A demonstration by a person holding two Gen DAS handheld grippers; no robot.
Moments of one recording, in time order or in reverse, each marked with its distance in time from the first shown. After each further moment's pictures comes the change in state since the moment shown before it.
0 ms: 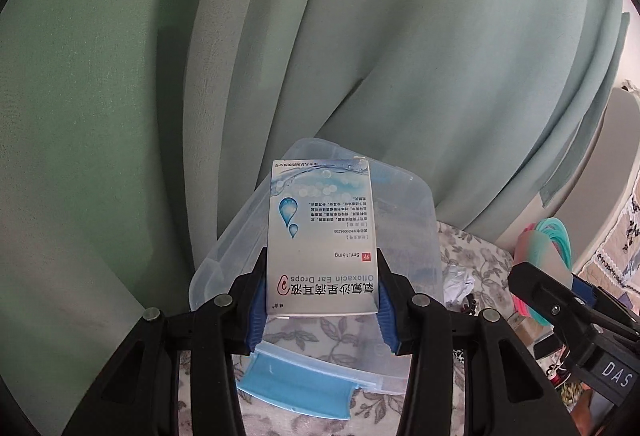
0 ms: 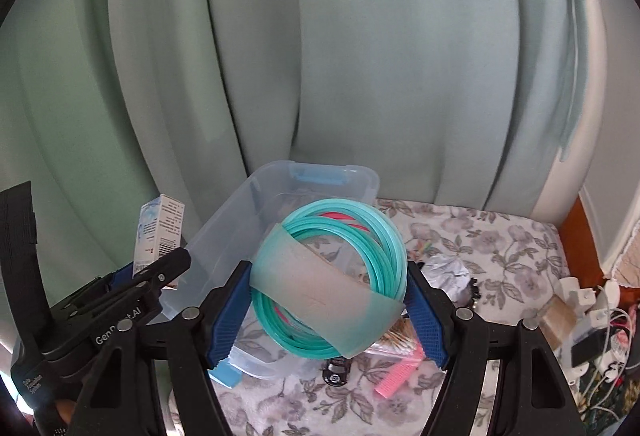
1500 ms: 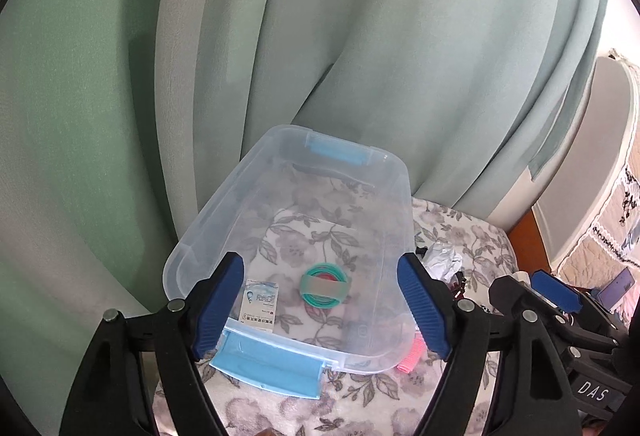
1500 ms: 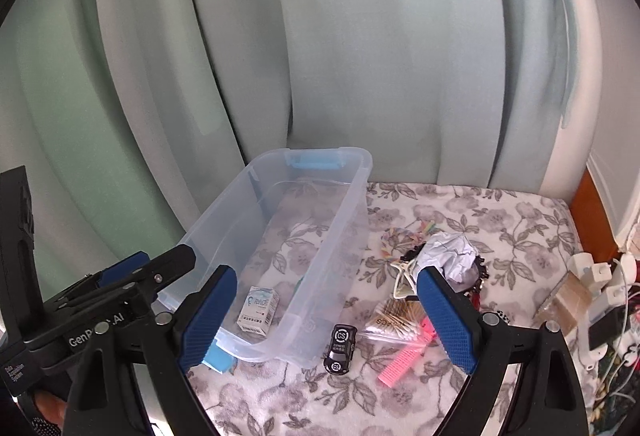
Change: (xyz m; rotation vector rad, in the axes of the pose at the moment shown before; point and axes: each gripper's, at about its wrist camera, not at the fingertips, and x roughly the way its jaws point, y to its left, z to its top) left arm -0.014 -0.038 -0.003 0.082 0.031 -0.012; right arm -0.005 -0.034 -0.024 0.070 0.007 0.029
